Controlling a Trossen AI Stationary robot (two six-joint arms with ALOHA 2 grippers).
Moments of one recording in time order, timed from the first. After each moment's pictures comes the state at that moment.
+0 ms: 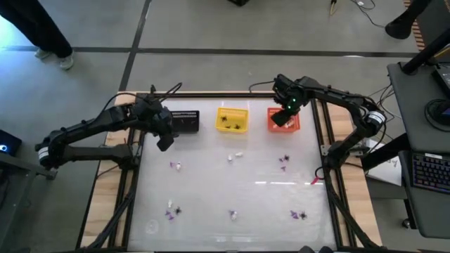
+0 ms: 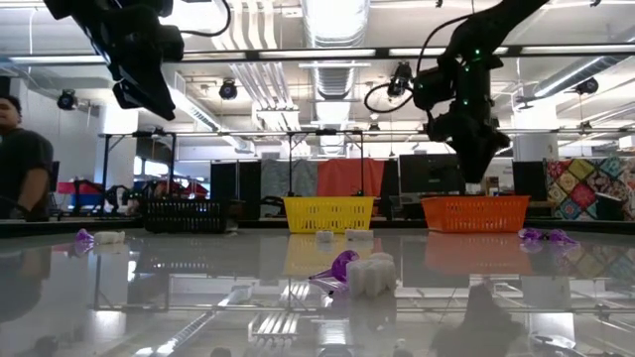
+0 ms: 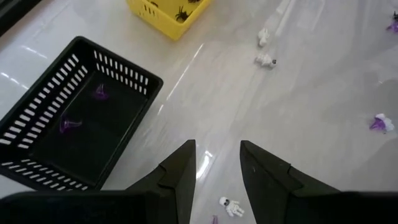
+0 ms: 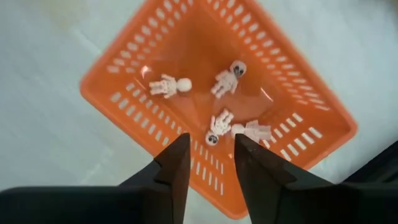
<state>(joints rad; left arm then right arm) 0.44 0.88 0.84 -0.85 0.17 -0.15 -0.76 1.57 1.17 -1.07 -0.05 0.08</state>
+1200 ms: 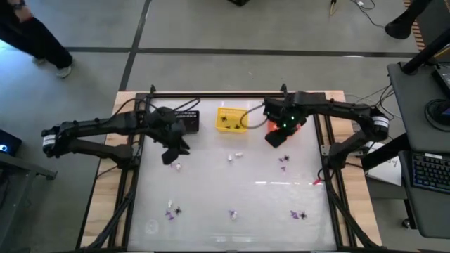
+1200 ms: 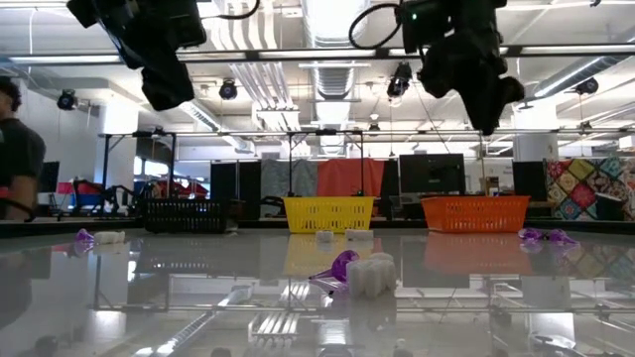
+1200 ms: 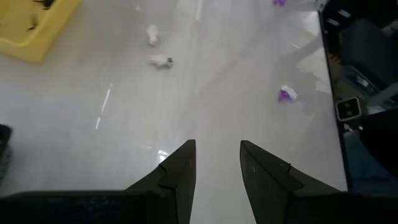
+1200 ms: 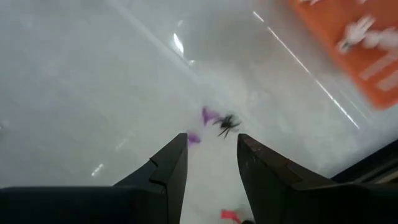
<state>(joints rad) 0.24 1.01 0.84 -0.67 0.39 -0.14 -0.34 1.50 1.31 -1.34 -0.18 0.51</state>
